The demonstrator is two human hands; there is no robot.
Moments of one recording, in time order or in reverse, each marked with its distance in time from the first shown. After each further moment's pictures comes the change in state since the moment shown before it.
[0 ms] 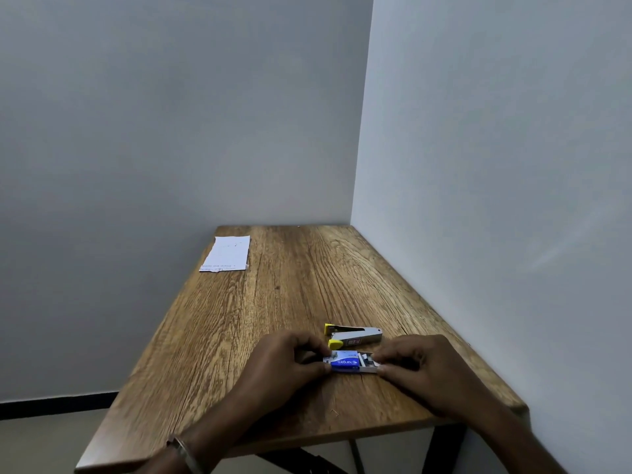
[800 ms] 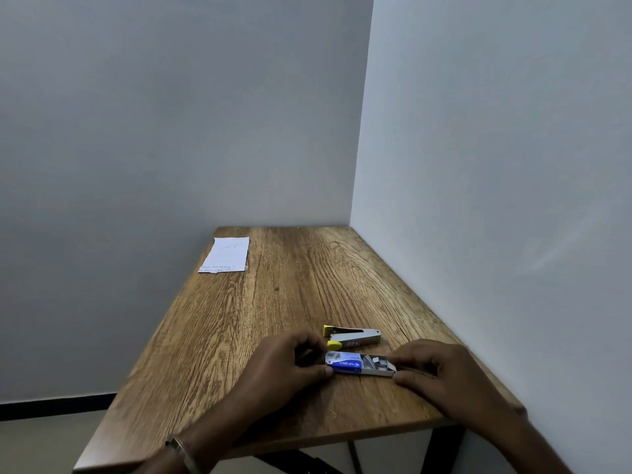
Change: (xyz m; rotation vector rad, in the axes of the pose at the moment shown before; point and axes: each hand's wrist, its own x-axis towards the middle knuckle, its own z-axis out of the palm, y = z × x) left_hand -0.001 0.001 -0.001 -0.008 -0.031 0.004; right_hand -0.015 0.007 -0.012 -0.012 0.029 0.039
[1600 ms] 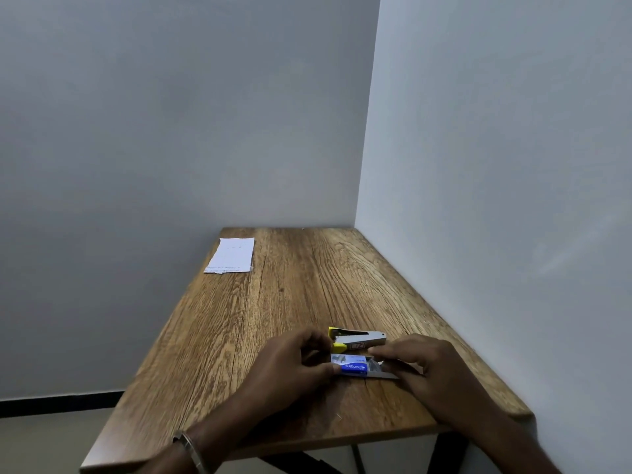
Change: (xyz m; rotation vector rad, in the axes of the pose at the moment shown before) left_hand 0.000 0.008 -0.001 -0.045 0.021 -0.034; right_hand 0.011 -0.022 0.012 -0.111 -0.001 -0.127
